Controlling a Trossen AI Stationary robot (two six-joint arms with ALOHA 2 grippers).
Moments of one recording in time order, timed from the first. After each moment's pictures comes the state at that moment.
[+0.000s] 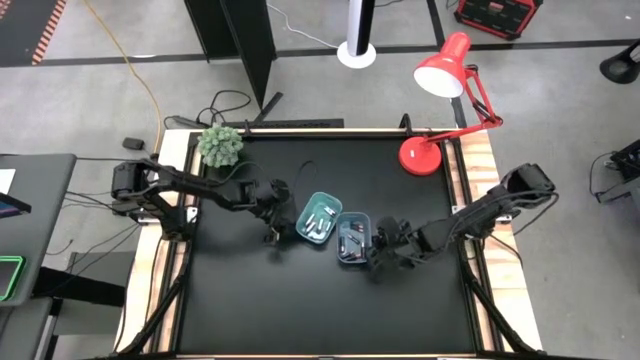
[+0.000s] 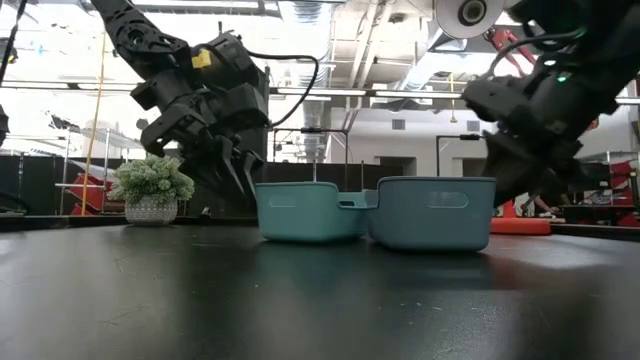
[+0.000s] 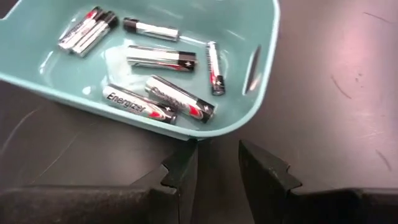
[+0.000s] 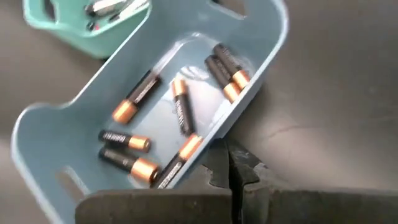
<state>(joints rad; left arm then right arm) 0.17 1.55 0.71 -0.02 0.29 0.26 0.43 1.49 0.68 -0.27 0.57 1.23</state>
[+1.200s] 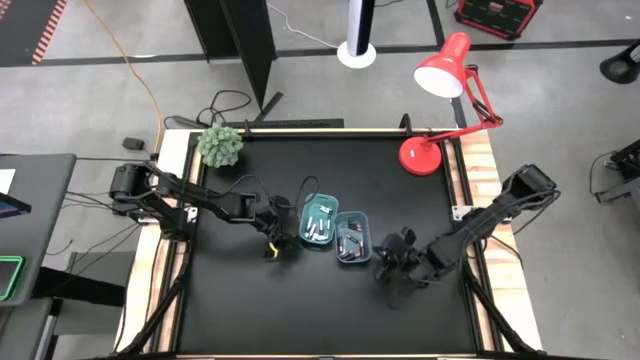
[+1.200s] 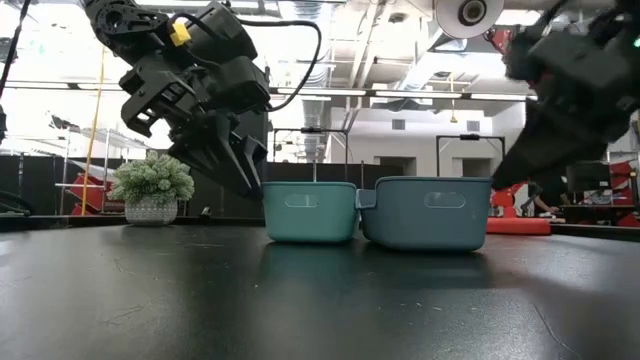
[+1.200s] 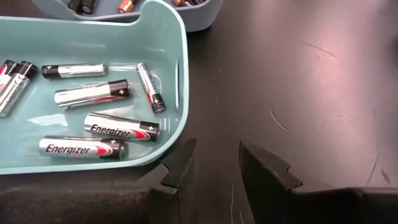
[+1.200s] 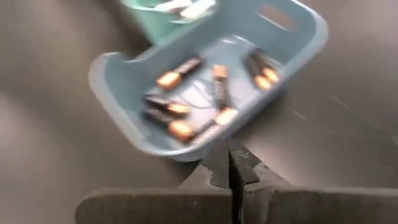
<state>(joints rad) 0.01 1.55 0.72 0.07 0.25 0.13 0.61 1.49 0.70 -0.33 0.74 1.16</state>
